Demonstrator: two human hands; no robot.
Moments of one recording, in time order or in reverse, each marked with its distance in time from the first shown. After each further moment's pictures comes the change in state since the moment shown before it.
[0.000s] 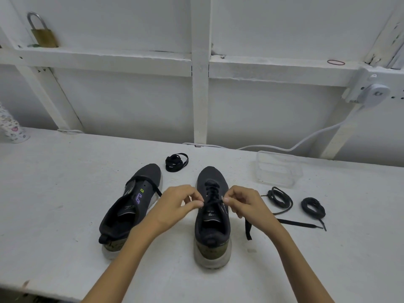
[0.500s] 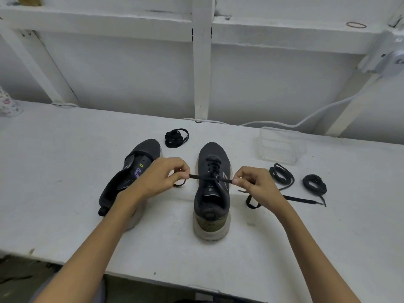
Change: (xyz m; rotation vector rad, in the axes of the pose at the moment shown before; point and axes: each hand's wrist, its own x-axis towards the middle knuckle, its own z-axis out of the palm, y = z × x) left_hand 0.006 -0.031 -0.022 0.099 -0.078 0.036; right_hand -0.007 0.017 -0.011 -0.088 0.067 -0.017
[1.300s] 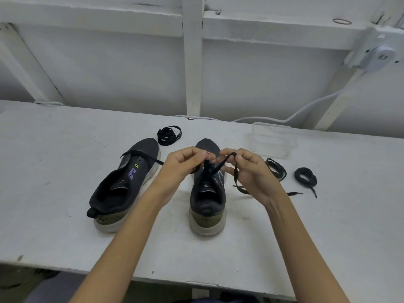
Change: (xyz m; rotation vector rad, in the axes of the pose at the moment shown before) left_hand 0.005 0.075 0.020 -0.918 0.106 -0.221; right_hand -0.002 -0.034 0.004 0.875 -0.144 -0.031
